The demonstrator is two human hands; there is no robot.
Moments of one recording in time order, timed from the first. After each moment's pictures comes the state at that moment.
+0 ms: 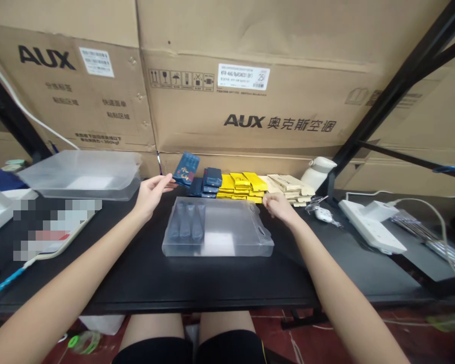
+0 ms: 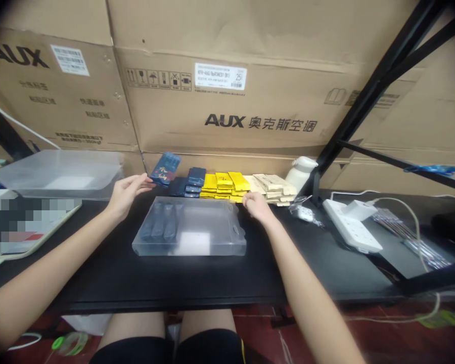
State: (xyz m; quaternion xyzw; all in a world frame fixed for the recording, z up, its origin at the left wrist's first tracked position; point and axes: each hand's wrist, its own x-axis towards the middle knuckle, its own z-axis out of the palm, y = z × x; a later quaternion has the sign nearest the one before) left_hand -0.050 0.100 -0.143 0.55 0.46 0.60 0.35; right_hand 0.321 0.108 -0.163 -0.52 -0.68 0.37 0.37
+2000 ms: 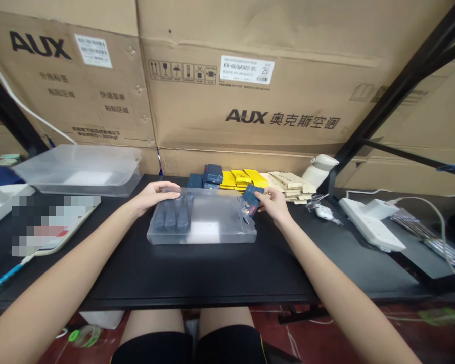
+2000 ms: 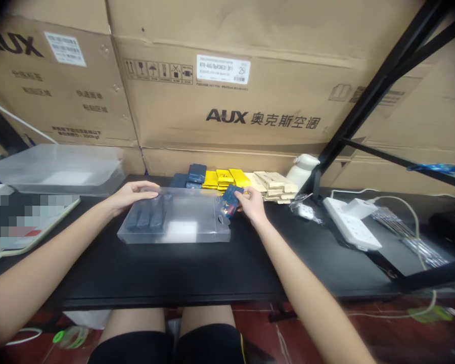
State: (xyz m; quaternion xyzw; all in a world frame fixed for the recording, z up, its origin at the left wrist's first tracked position) left_hand -0.079 0.117 -0.161 0.60 0.50 0.42 0.46; right_hand 0.281 0.096 -0.161 -0.59 -0.48 0.36 0.54
